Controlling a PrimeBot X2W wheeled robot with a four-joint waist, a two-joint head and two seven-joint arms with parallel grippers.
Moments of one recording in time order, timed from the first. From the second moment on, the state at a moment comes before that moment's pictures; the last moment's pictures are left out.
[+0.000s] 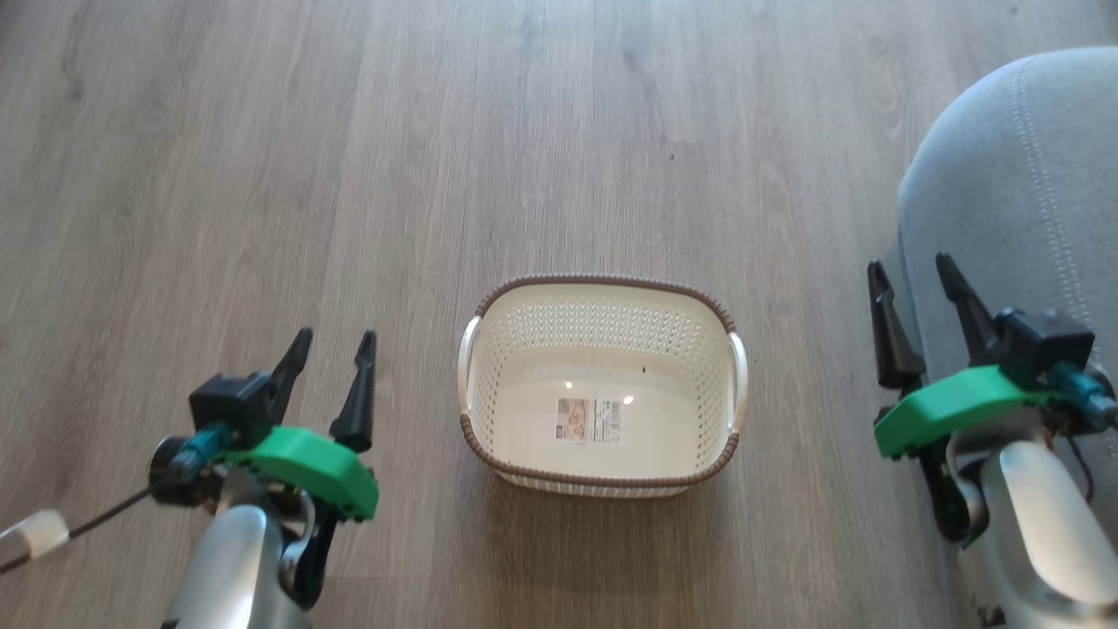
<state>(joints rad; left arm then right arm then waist) -0.26 0.06 -0.08 0.47 -0.23 -0.13 -0.25 -0.29 -0.15 0.01 0.43 0.23 0.13 -0.25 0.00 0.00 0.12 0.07</state>
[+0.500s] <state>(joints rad) -0.16 0.04 0.03 0.41 -0.18 -0.10 -0.25 -0.18 -0.10 0.02 0.39 0.23 0.13 -0.25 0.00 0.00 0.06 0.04</state>
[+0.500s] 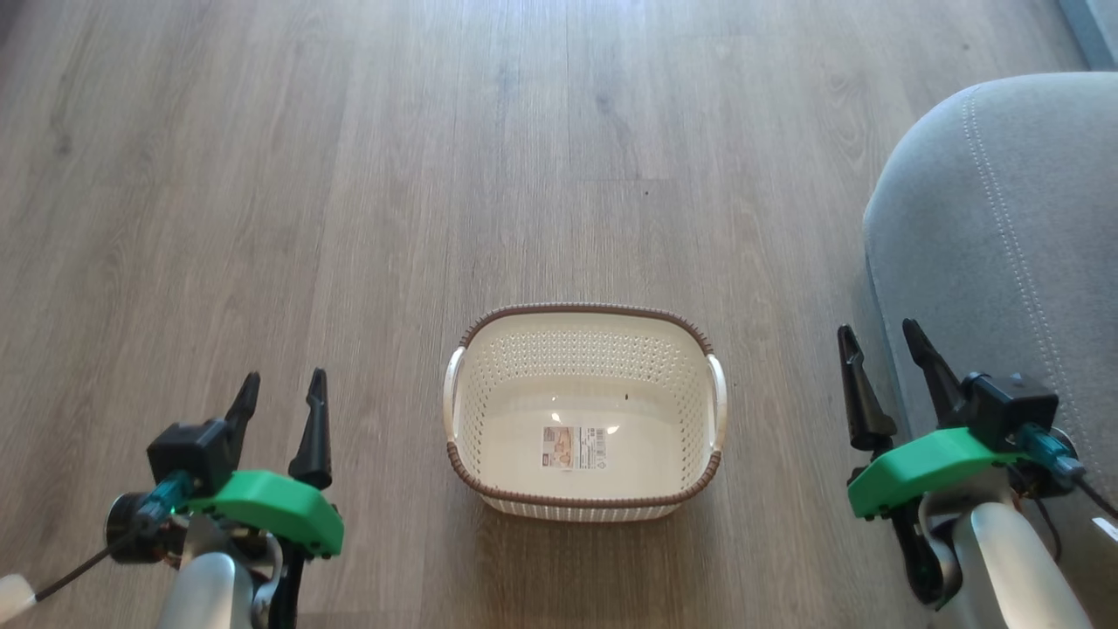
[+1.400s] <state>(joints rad) -0.14 0.04 0.03 0.37 -0.19 -0.10 -0.25 -0.18 -0.08 0.04 0.42 0.25 0.13 -0.25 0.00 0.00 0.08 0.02</state>
